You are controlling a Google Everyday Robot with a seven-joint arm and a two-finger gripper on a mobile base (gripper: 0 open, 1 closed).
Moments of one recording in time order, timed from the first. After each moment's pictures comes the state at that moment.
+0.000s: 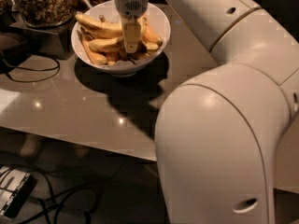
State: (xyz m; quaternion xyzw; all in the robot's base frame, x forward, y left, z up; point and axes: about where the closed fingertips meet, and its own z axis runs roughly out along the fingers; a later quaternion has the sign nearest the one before) arm 0.681 0.038 0.934 -0.75 0.65 -0.04 0.12
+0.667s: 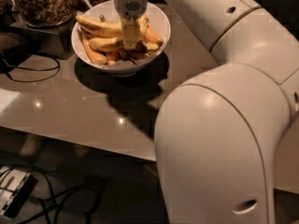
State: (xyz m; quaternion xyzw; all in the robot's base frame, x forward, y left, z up) arm 0.681 0.038 0.934 -0.75 0.65 -0.04 0.12
